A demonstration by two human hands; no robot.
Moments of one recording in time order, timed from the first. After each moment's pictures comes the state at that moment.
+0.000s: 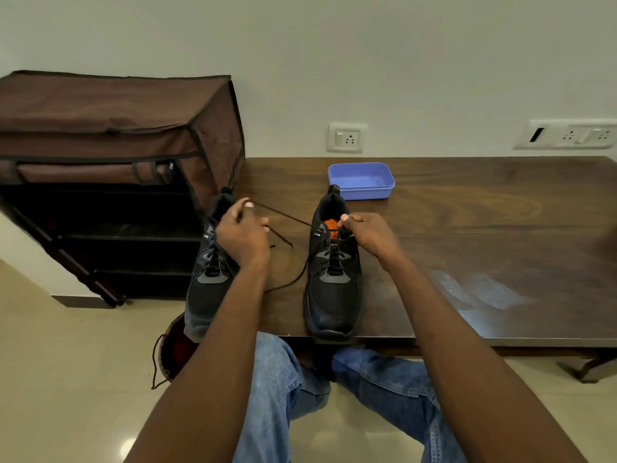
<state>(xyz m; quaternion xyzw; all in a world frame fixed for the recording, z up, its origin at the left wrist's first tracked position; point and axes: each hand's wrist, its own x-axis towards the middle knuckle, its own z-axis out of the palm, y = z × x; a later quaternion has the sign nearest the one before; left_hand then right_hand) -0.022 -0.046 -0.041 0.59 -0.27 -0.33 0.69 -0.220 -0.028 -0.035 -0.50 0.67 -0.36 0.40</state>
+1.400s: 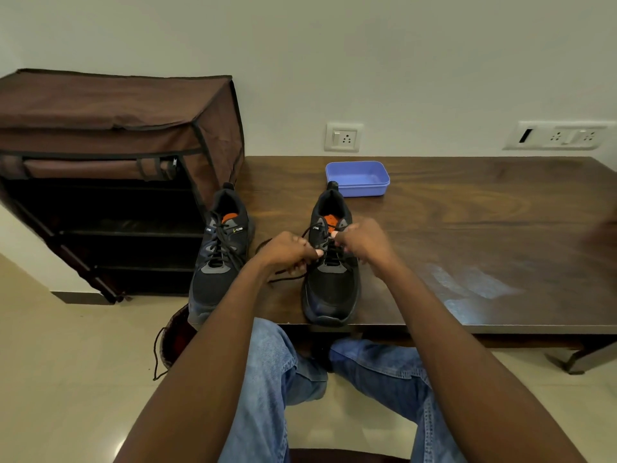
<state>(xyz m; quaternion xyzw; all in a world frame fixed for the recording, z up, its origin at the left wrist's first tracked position) -0.031 -0.024 -0.051 0.55 -0.63 -0.52 0.18 -0.203 0.007 -0.025 -0.47 0.73 -0.31 0.39</state>
